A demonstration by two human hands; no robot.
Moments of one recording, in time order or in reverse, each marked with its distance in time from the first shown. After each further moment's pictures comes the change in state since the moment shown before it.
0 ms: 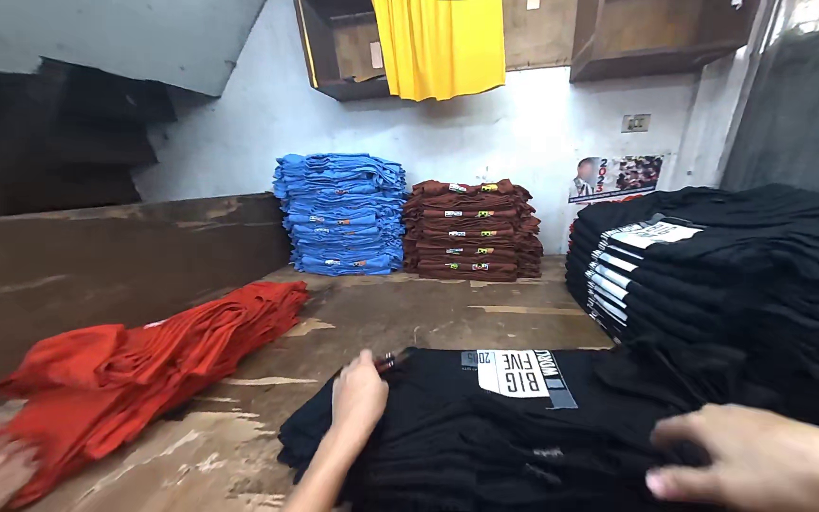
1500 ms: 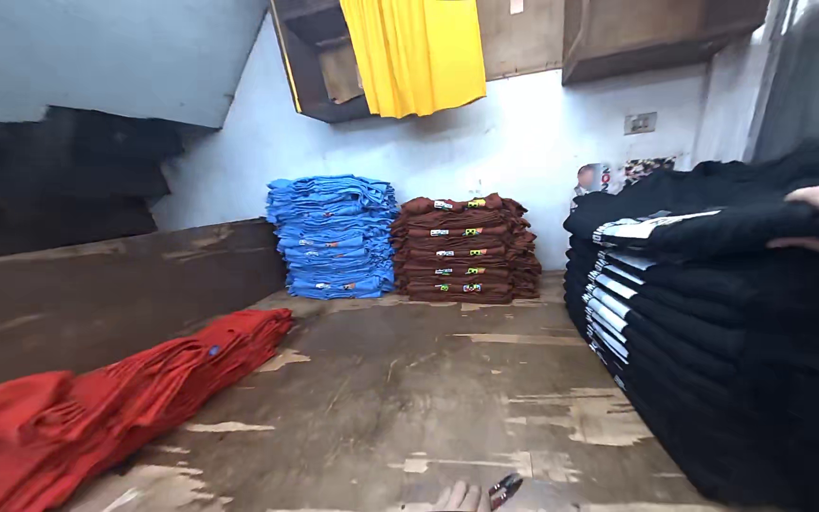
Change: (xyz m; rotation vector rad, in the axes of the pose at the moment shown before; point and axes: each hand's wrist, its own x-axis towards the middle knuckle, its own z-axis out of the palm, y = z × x) left_hand -0.099 0.103 0.169 0.126 -0.056 0.797; right_hand 0.065 0.247 -0.176 -0.425 1.291 -0.069
